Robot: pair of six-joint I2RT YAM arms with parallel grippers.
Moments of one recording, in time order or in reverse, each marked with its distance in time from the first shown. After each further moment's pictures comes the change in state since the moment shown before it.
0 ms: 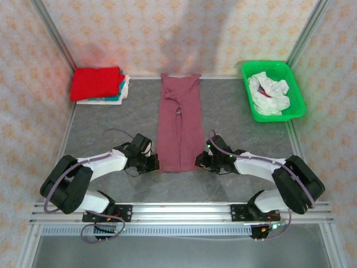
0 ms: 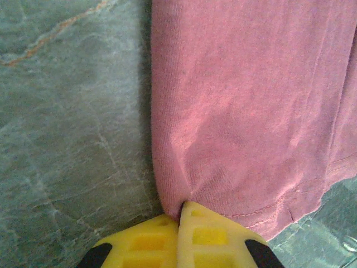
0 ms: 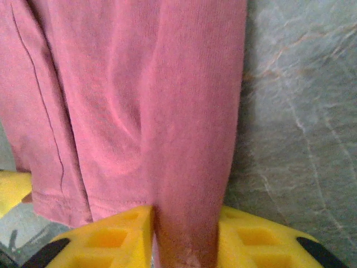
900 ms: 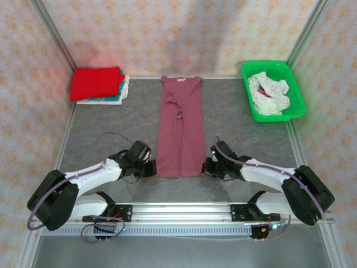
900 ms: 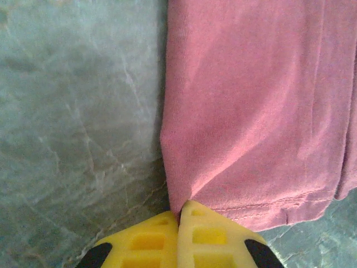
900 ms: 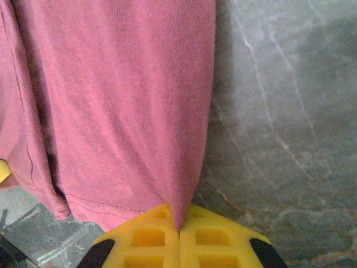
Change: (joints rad) left arm -0.086 -0.190 -0.095 -0.051 -0.131 -0.024; right arm 0.009 -0.140 -0.115 -0.041 -0.028 -0.004
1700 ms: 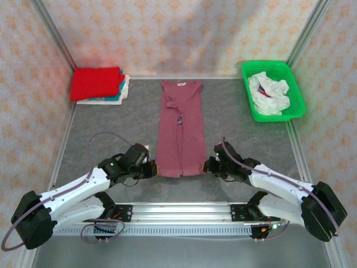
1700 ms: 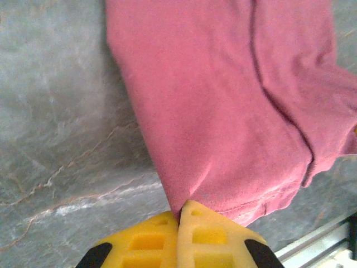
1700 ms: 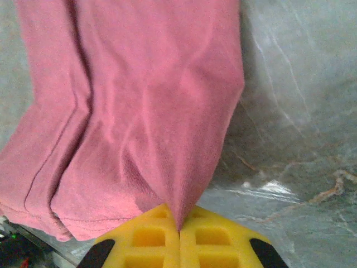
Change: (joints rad) left arm -0.125 -0.265 0.068 -0.170 -0.100 -0.110; right arm 0.041 -0.203 0.040 -0.143 0.092 0.055
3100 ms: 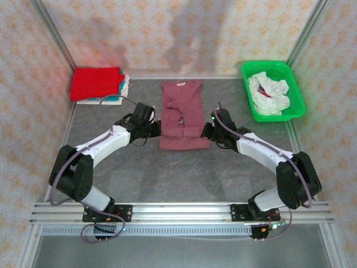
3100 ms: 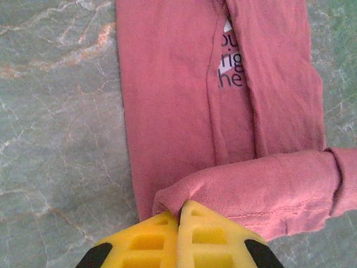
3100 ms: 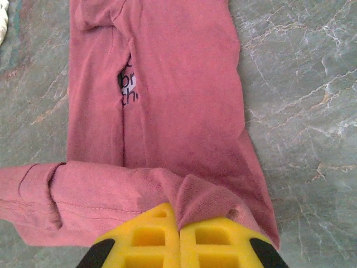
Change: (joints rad) left arm 0.294 0.586 0.476 0.143 -0.018 0.318; right arm -0.208 0.399 0.407 0.076 0.146 -0.266
